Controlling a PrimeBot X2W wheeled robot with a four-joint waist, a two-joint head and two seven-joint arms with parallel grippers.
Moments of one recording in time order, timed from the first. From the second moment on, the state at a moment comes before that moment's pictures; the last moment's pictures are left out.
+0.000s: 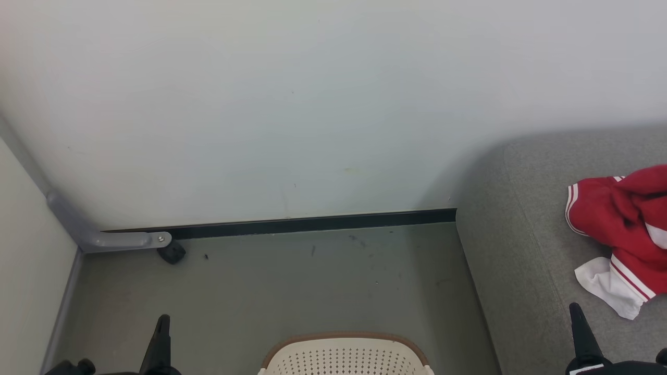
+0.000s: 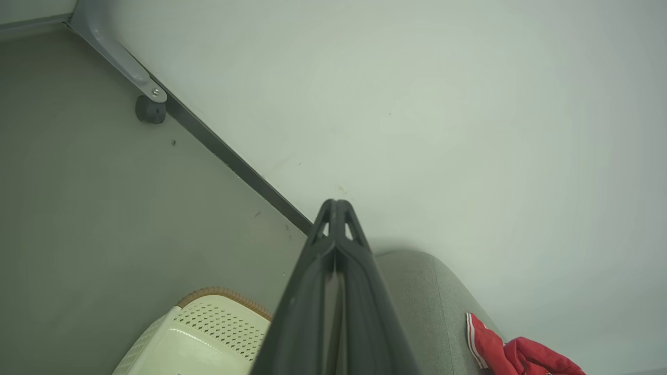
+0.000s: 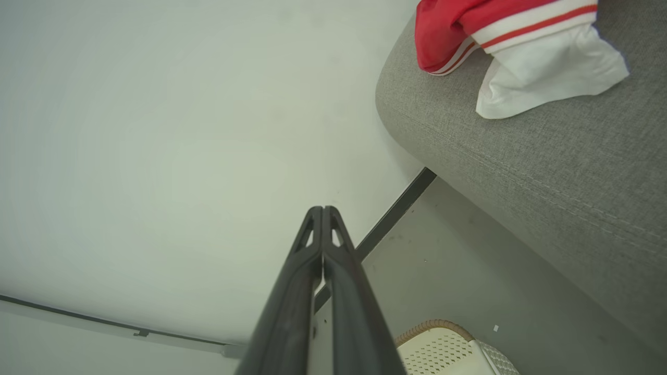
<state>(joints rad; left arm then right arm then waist) -0.05 0.09 -0.04 0.25 -1.11 -0.04 -0.04 -0.06 -0.13 0.02 0.25 1.10 0.09 -0.04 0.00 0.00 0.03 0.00</state>
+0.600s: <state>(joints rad) -0.06 0.07 0.02 0.27 -1.31 -0.07 0.03 -0.07 -0.10 -0.04 0.27 1.30 0.10 0.03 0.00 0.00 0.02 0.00</state>
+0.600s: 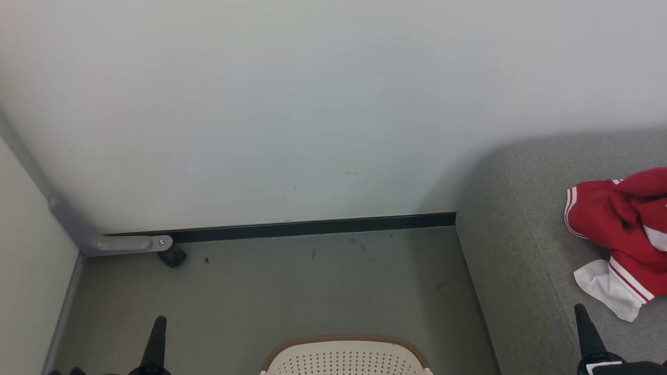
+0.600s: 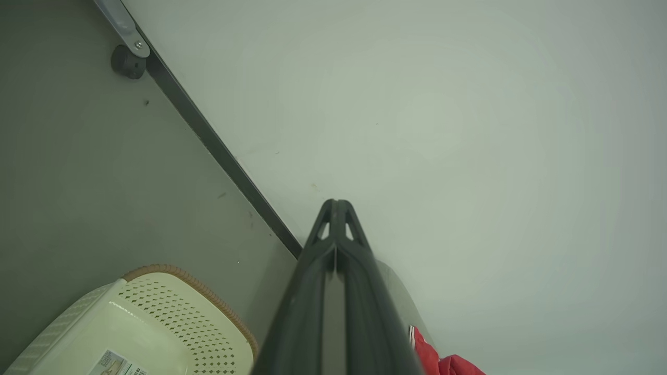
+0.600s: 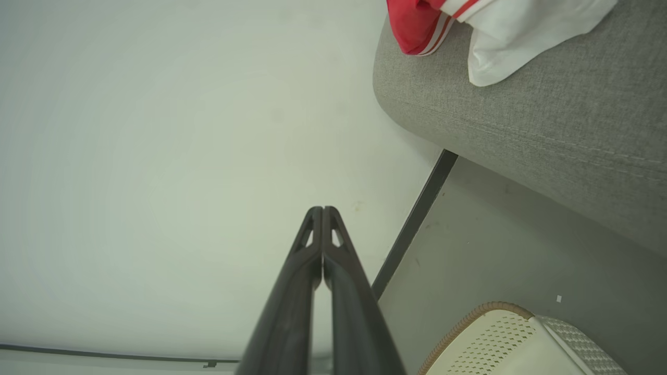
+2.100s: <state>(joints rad) -0.08 0.04 0.09 0.29 -1.60 -0.12 0.11 -0.09 -0.04 -0.13 0.30 1.59 0.12 0.11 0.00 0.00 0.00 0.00</state>
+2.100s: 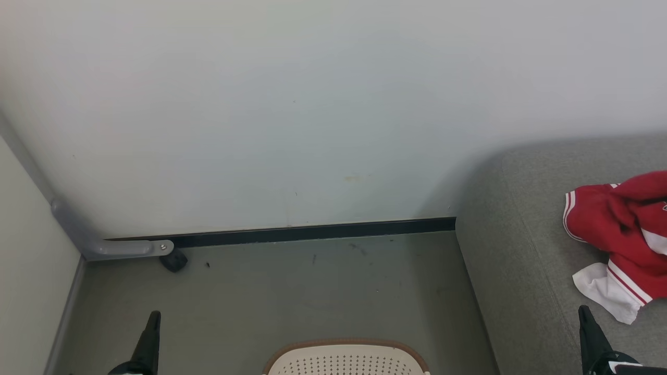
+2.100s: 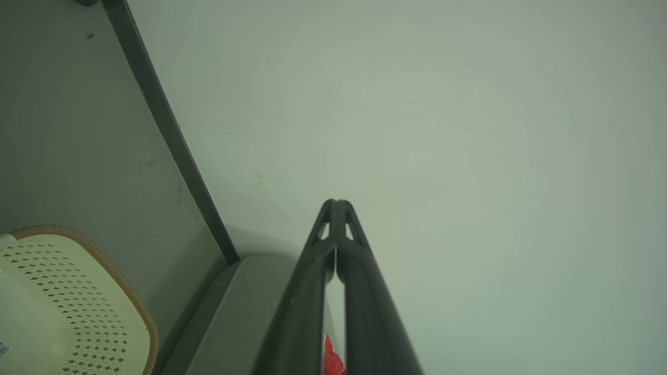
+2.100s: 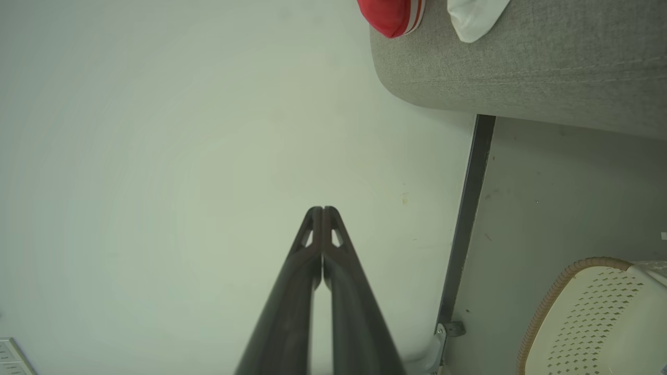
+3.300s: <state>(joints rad) -0.08 0.04 0.09 0.30 -1.60 -0.12 0.11 -0.09 -0.04 -0.13 0.30 1.60 0.12 0.11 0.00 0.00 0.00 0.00</state>
